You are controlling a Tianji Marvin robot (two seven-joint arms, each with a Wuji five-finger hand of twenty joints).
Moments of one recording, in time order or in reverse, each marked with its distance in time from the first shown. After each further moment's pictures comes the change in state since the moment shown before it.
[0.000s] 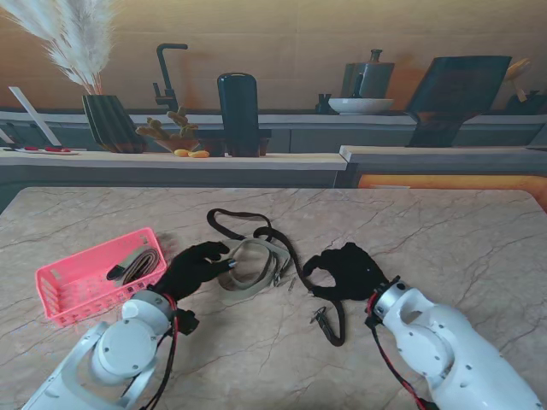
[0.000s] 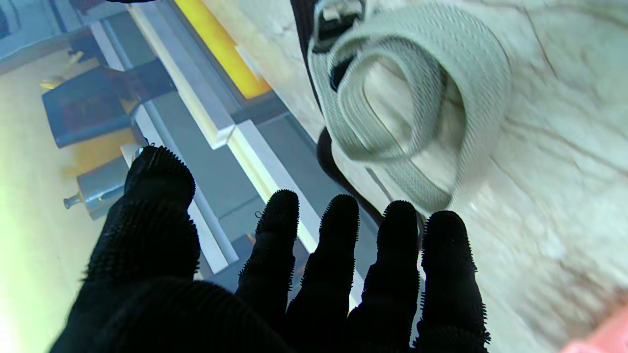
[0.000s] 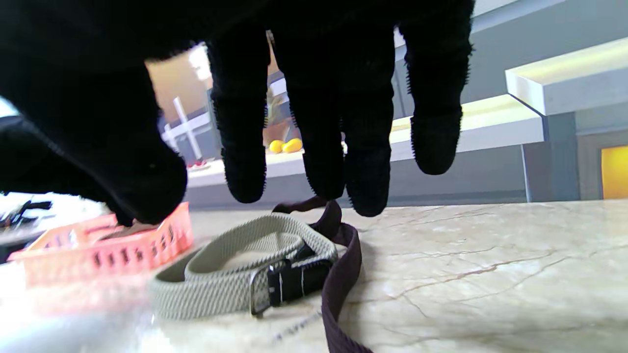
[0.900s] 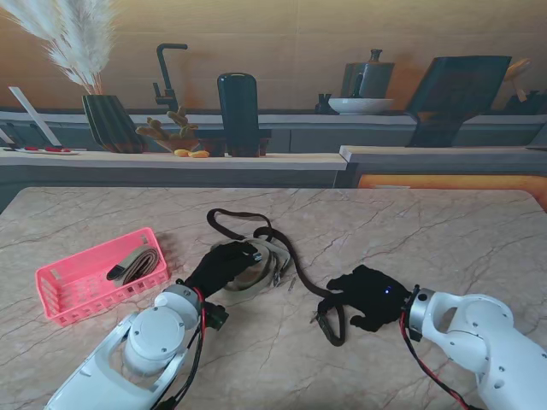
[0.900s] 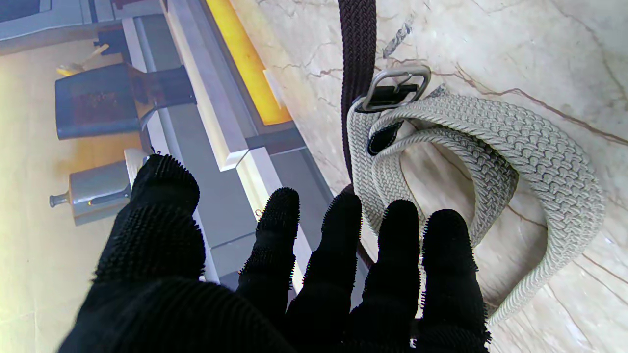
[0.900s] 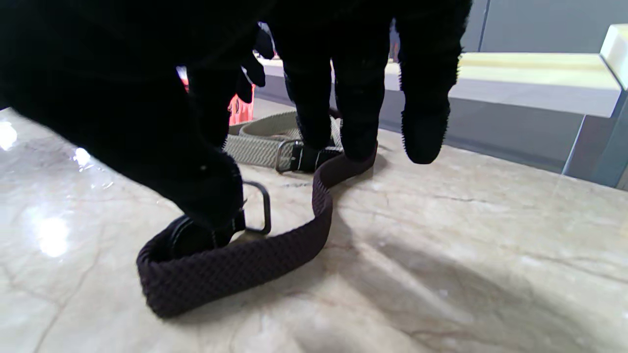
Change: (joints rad) left arm -0.115 -0.055 0.126 0.088 -0.179 0.057 0.030; right arm -0.039 0.094 0.126 -0.018 -0.242 -0.354 0.150; left_hand 0.017 0.053 -0.021 0.000 0.015 0.000 0.000 0.012 0.022 0.019 0.000 0.002 0.006 0.007 0.010 -0.001 0.010 0.005 0.009 0.000; right_hand 0.141 -0.106 0.223 0.021 -0.380 -0.284 -0.010 -0.047 -0.331 -0.079 -0.266 -0.125 -0.223 -0.067 -0.441 -0.310 -0.030 -0.099 -0.208 -0.005
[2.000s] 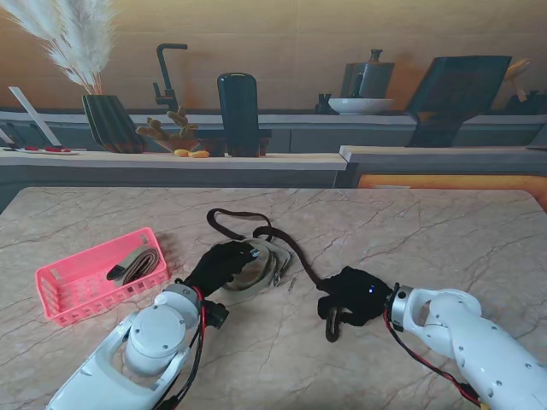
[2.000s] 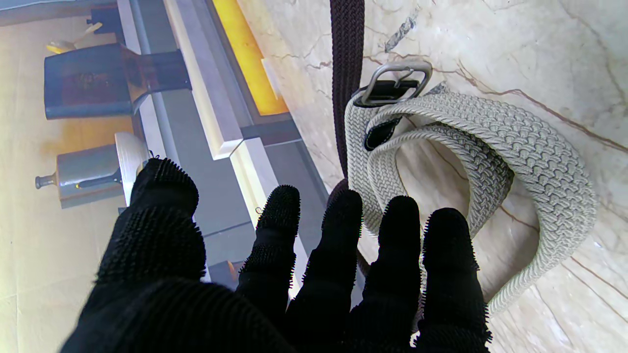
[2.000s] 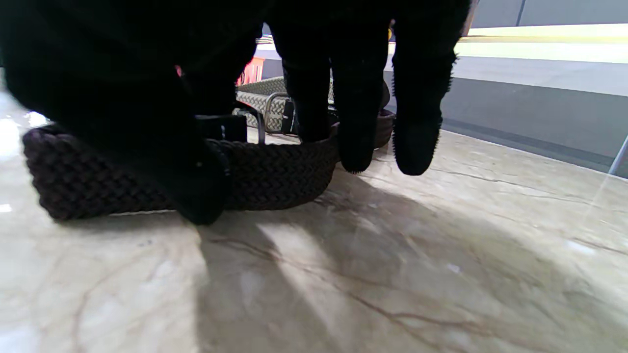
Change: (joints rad) left arm 0.001 -0.012 -0.006 -0.002 -0.039 0.030 0.025; right arm 0.259 0.042 -0.323 0.330 -0.138 0.067 -0.323; left_hand 0.000 0.024 -0.022 0.000 0.022 0.000 0.000 0.001 0.024 0.000 0.000 0.008 0.023 0.005 0.023 0.001 0.010 0.008 0.013 0.000; right_hand -0.015 0.077 -0.074 -0.088 0.173 -0.049 0.291 -0.074 -0.037 -0.014 0.143 -0.052 0.022 -0.018 0.112 0.011 0.067 -0.062 0.117 -0.042
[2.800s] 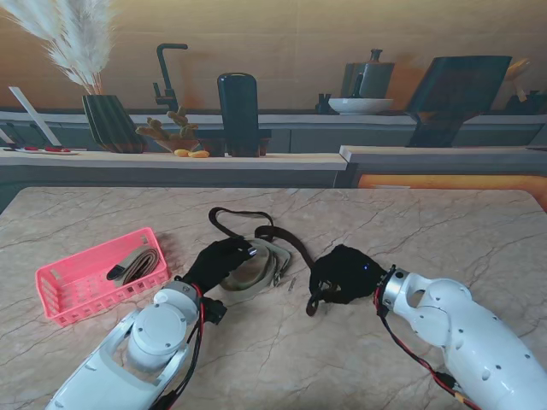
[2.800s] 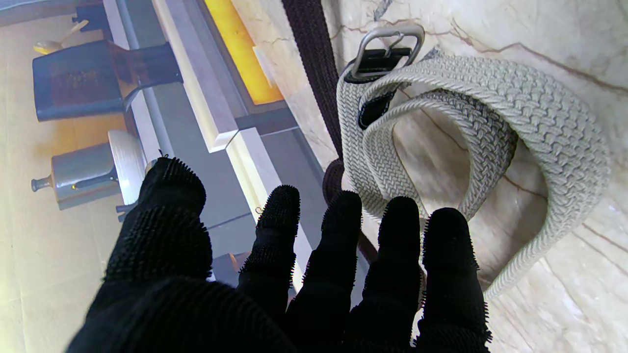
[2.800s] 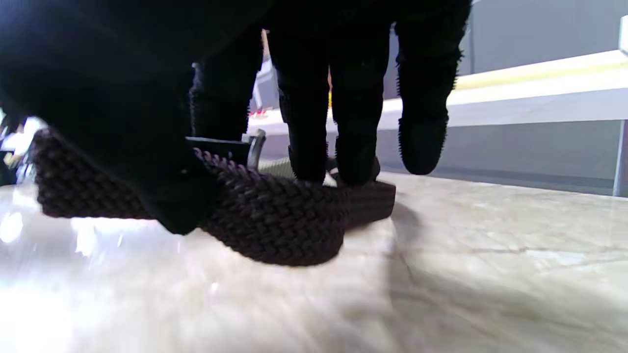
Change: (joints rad) left arm -0.029 -0.002 0.008 0.054 0.051 -0.042 0.021; right arm 0.014 -0.063 0.054 -0.029 0.279 0.001 0.083; left_hand 0.048 0.000 0.000 0.000 0.000 0.000 0.000 0.000 -0.014 0.000 0.000 0.000 0.000 0.000 -0.013 0.000 0.002 0.001 -0.002 0.000; right_hand -0.017 -0.003 -0.104 -0.018 0.284 0.125 -0.014 -0.185 0.306 -0.034 -0.006 0.039 0.099 -0.004 0.012 0.005 -0.014 0.049 0.010 -0.001
